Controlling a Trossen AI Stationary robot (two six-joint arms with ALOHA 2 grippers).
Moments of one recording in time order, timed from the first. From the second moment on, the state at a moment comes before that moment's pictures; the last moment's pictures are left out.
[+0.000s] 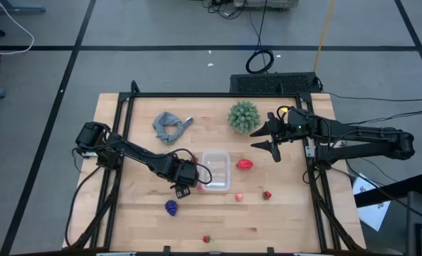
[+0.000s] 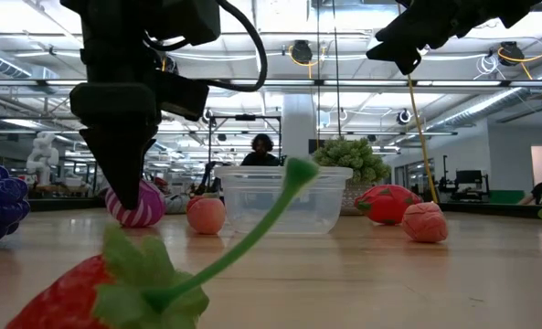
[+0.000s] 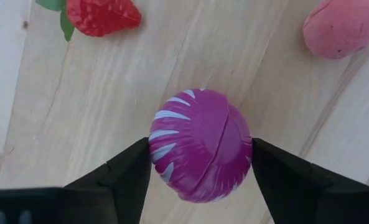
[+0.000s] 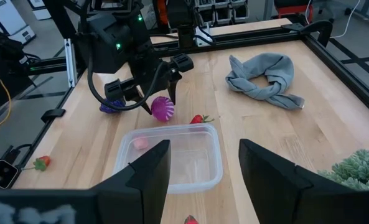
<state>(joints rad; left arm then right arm) -0.27 1.76 1.09 -0.78 -0.12 -0.63 -0.19 0.86 0.68 -0.22 -0.23 0.07</state>
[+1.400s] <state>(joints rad) -0.14 1.69 1.45 -0.77 -0.24 -0.17 -0.20 0.84 0.68 -0.18 -0.23 0.02</state>
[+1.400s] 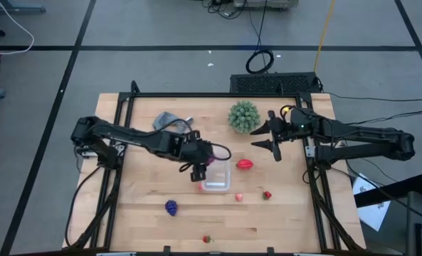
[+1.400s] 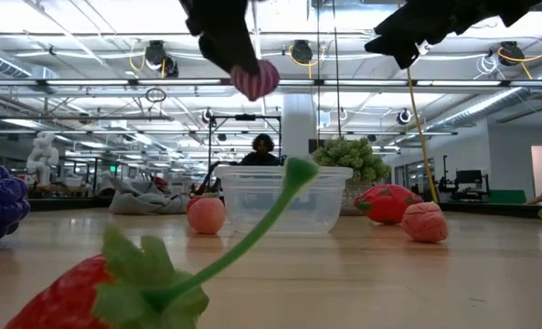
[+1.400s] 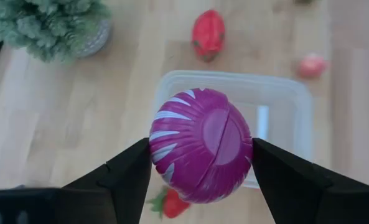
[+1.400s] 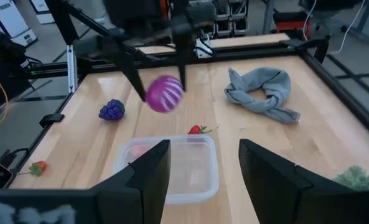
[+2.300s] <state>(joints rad) -0.10 1.96 1.45 -0.68 -0.09 -0.20 -0.31 0.72 0.68 -0.21 -0.08 -0.10</state>
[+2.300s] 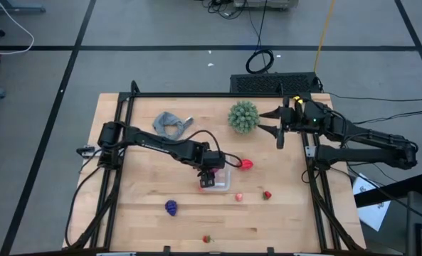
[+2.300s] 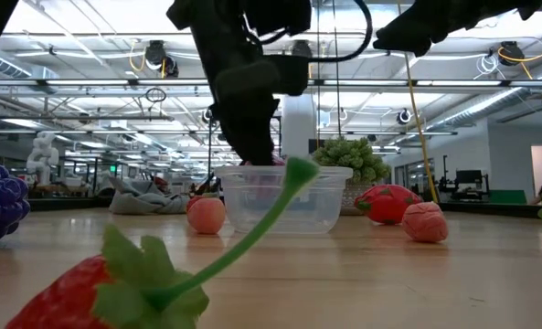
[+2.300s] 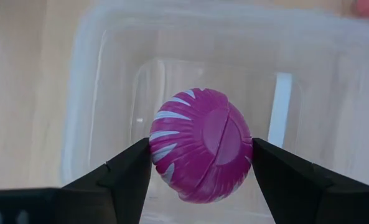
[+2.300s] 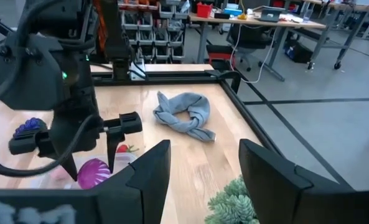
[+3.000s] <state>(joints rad) -0.05 1.99 1.45 -0.65 -0.10 -0.23 -0.31 0.72 0.68 -0.22 -0.08 -0.09</state>
